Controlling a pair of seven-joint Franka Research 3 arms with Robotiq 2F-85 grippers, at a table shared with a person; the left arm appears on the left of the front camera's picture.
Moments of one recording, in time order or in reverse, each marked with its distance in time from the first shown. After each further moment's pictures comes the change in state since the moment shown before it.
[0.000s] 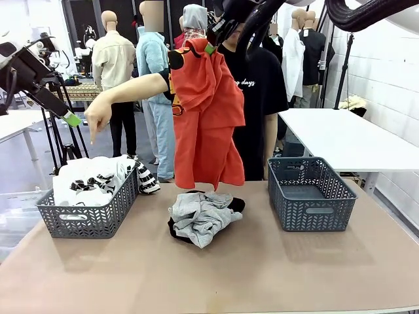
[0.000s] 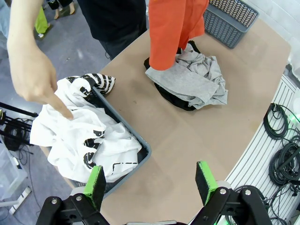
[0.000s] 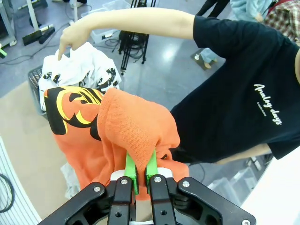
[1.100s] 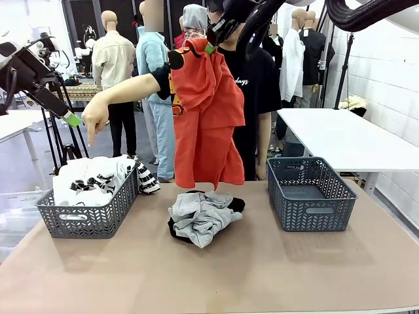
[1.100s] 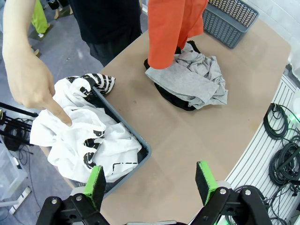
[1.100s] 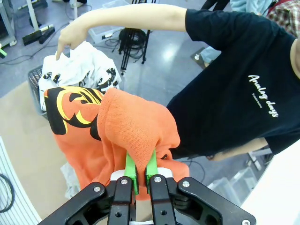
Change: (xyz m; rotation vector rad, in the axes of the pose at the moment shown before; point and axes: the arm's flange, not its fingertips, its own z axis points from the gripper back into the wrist) left arm 0.000 0.000 0.000 0.000 0.000 0.000; right arm 0.000 0.000 0.000 0.000 0.000 0.000
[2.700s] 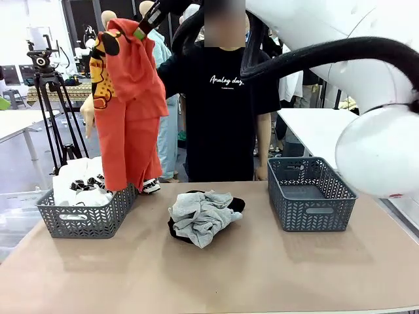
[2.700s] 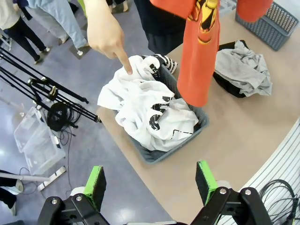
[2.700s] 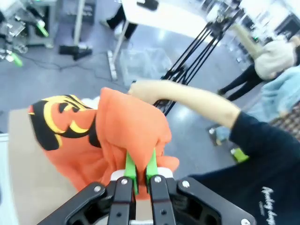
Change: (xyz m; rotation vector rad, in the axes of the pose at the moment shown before) left arm -0.069 0.046 0.098 0.257 -0.031 0.044; right arm 0.101 0.077 -0.052 0.140 -0.272 0.330
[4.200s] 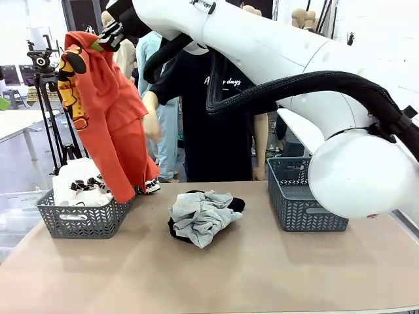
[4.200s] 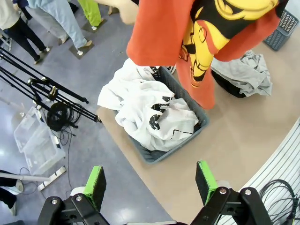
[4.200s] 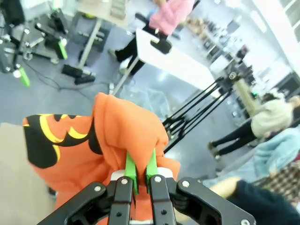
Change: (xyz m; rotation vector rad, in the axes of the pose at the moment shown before) left arm 0.000 0.000 0.000 0.000 0.000 0.000; right arm 0.019 0.050 -0.078 0.009 -0.225 0.218
